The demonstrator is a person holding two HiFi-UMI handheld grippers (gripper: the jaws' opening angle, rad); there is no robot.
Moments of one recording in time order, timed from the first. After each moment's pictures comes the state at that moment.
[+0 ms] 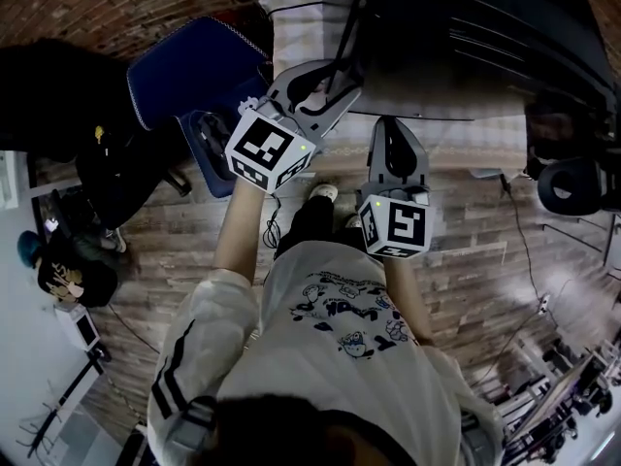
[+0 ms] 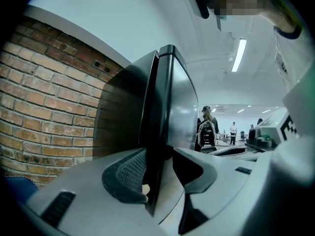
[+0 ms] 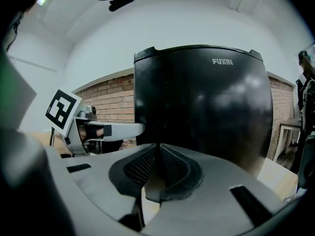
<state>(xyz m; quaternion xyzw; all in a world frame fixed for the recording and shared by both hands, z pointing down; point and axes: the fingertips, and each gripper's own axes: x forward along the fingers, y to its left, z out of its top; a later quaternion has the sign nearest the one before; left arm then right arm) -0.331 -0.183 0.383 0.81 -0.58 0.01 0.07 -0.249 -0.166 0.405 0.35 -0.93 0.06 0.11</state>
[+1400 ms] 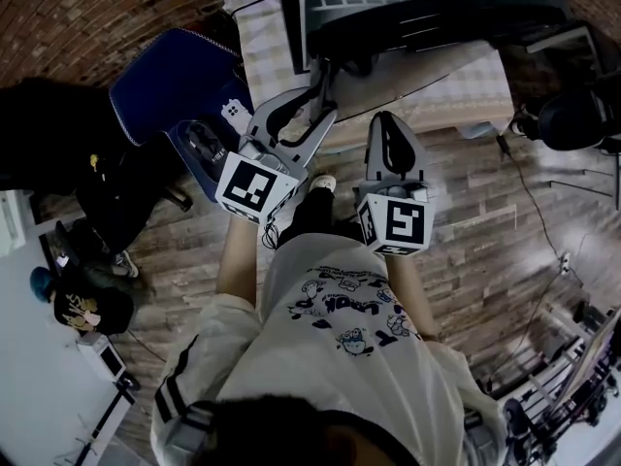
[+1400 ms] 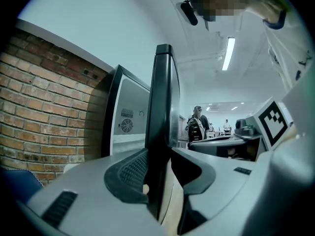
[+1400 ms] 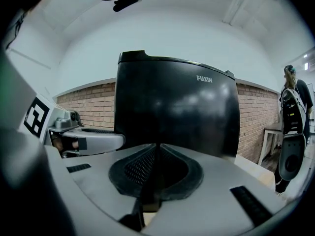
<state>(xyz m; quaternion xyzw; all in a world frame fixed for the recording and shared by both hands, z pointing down) -0.259 -0.111 0.385 0.82 -0.56 0.02 0.04 -0.175 -0.130 0.390 0.41 -0.91 0.05 0.09</state>
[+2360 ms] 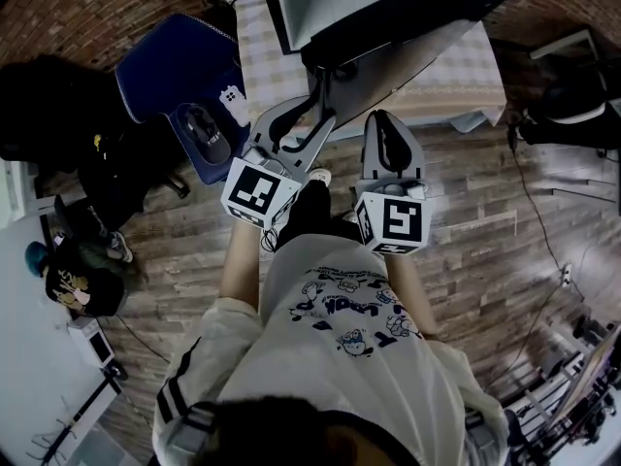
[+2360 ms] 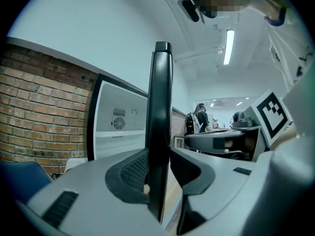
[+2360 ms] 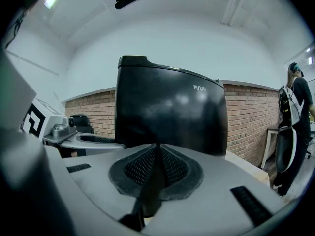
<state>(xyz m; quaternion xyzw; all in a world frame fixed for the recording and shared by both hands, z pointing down) -0.169 -0.056 0.384 0.81 -0.59 0.04 0.05 -0.098 -0.082 0.375 0.38 -0.92 0.04 0.08</state>
